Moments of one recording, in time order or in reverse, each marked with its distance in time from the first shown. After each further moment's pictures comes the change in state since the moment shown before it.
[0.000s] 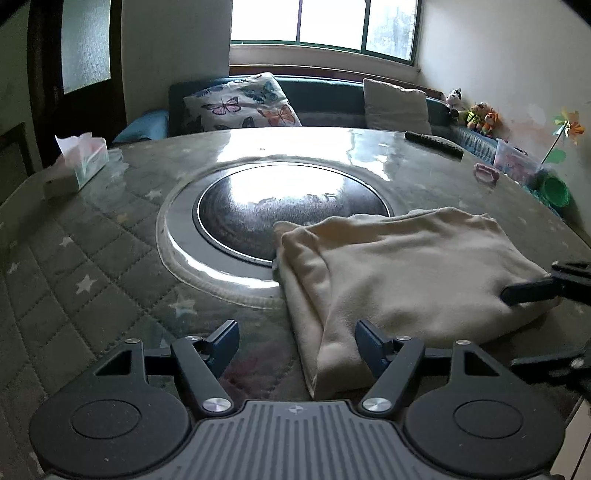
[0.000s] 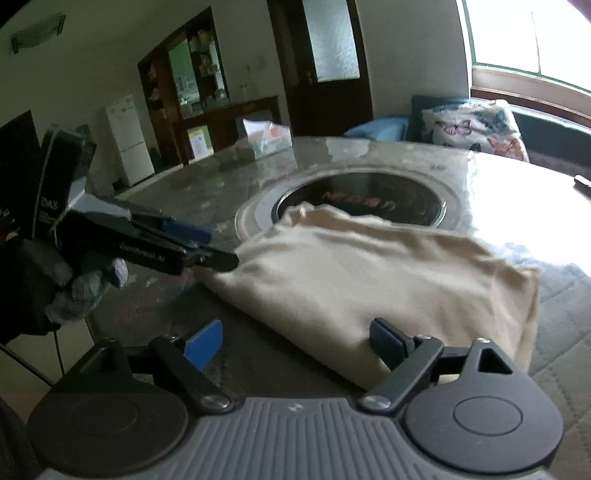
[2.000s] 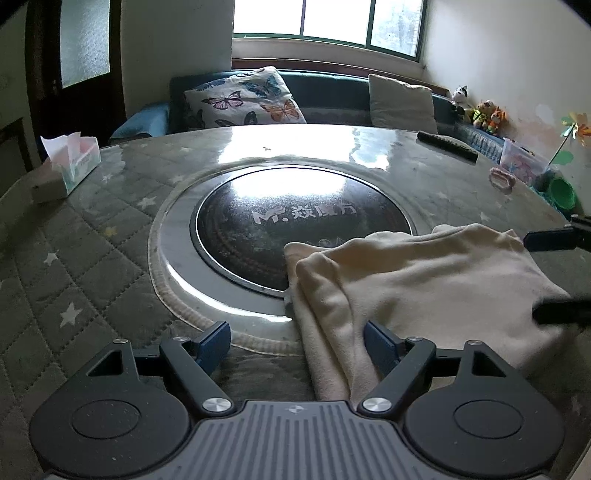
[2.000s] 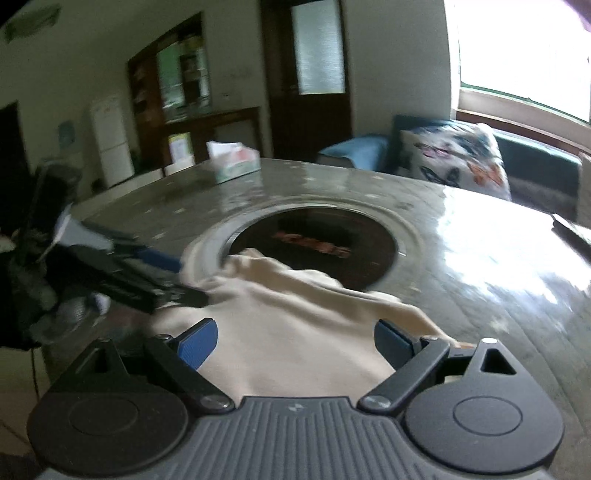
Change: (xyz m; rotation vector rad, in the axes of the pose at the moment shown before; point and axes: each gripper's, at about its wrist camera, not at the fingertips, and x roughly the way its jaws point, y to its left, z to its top) left arm 0.034 0.014 0.026 -0.018 0.017 -0.001; right arm 0.005 -0.025 0.052 -0.075 -0.042 -0.083
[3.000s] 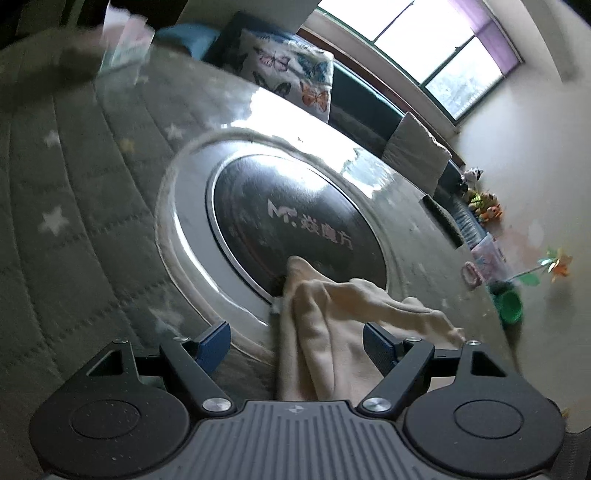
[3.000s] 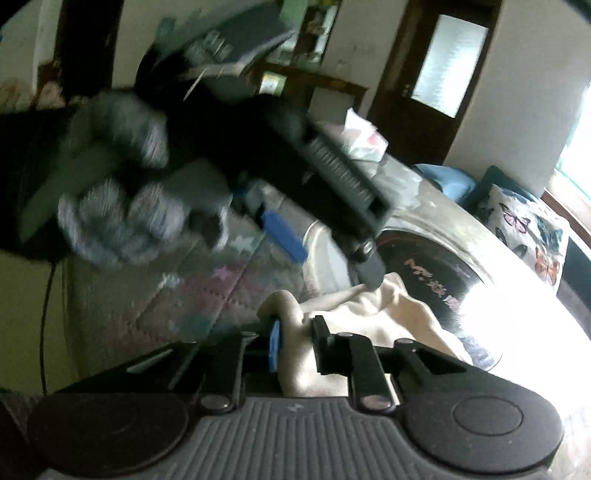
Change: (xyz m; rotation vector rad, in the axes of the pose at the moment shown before) left arm -0.001 0.058 0.014 -0.527 0.087 -0.250; right arm 0.055 0.122 0.014 -0.411 0.086 0.062
